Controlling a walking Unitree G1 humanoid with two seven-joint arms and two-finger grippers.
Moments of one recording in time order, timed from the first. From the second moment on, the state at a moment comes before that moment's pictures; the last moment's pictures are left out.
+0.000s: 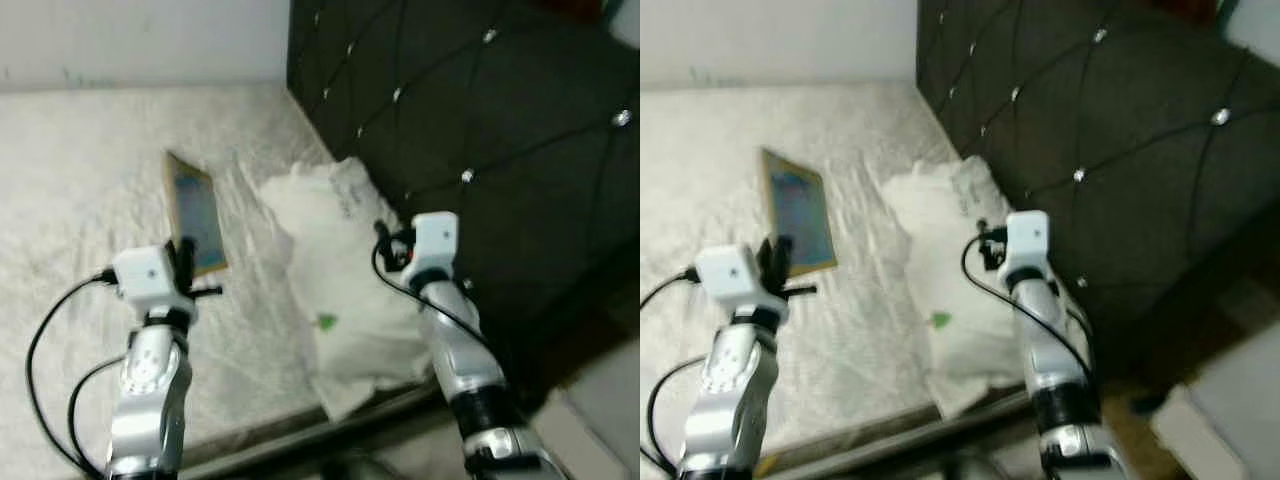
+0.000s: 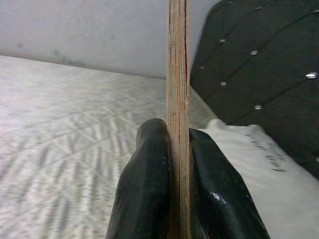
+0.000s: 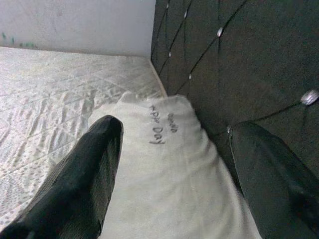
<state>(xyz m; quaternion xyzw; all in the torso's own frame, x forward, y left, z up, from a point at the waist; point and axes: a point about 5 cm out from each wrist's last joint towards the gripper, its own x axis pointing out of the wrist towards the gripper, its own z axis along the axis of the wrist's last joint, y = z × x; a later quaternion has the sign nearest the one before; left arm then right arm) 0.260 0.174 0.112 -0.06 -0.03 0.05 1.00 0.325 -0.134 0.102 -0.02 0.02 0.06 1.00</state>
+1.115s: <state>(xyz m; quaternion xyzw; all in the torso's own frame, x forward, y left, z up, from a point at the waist) 0.251 0.170 0.106 -0.09 -0.02 0.08 0.99 0.319 -0.133 0.100 -0.02 0.01 0.08 1.00</state>
